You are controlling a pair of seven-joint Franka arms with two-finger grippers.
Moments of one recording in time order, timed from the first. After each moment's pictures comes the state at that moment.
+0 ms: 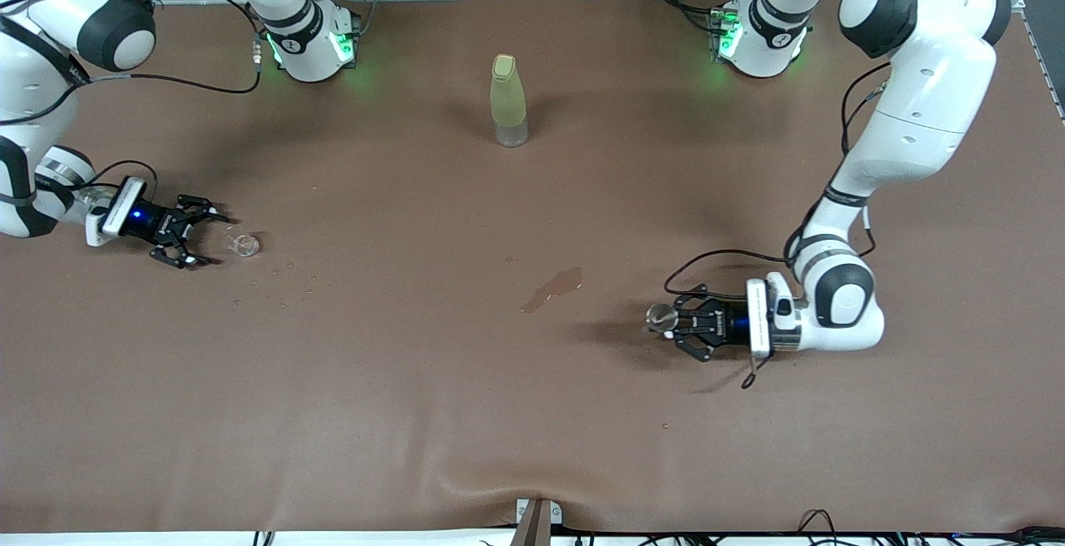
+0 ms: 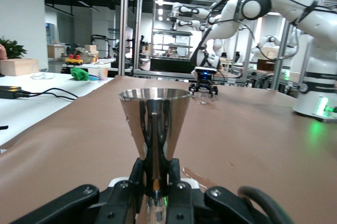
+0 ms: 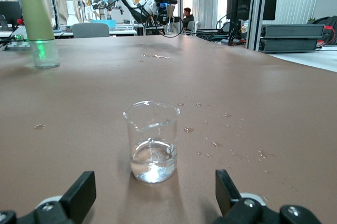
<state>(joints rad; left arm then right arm) 0.08 0.97 -0.27 -1.46 -1.39 1.83 2.30 -0.30 0.96 -0.51 -1.81 1.29 1.29 -2.89</state>
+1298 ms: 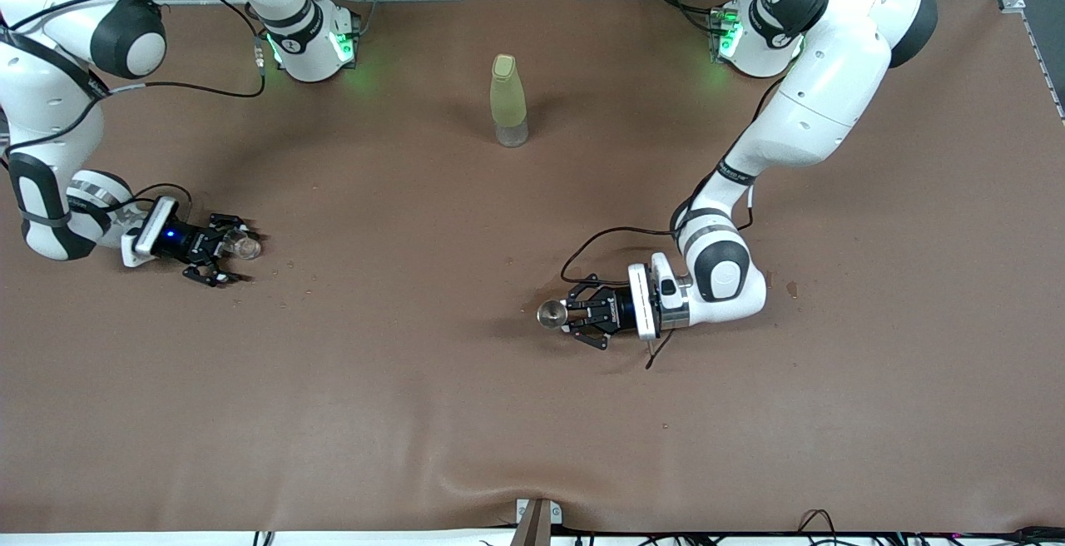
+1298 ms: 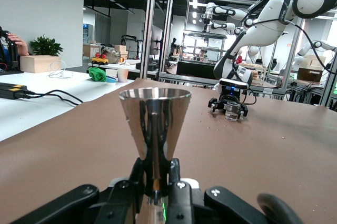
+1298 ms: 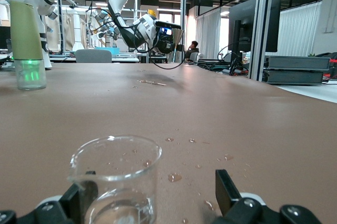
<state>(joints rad) -0.20 0.97 -0.27 -1.46 -1.73 2.10 2.36 -0.29 0.99 -0.37 -1.79 1.37 1.28 -2.90</state>
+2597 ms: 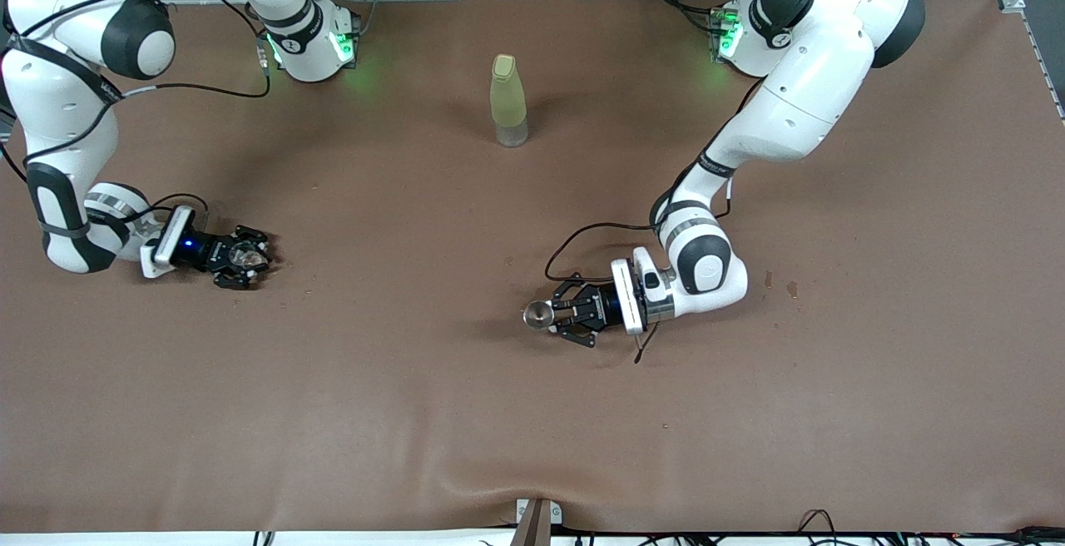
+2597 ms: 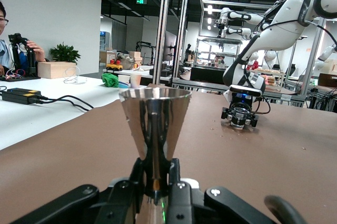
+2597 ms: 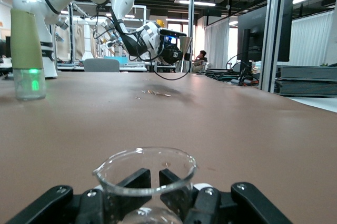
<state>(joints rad) -0.25 0.97 -0.27 -1.46 -1.87 2.15 2.43 -0.26 0.99 -0.31 -1.78 1.39 1.29 -2.88</state>
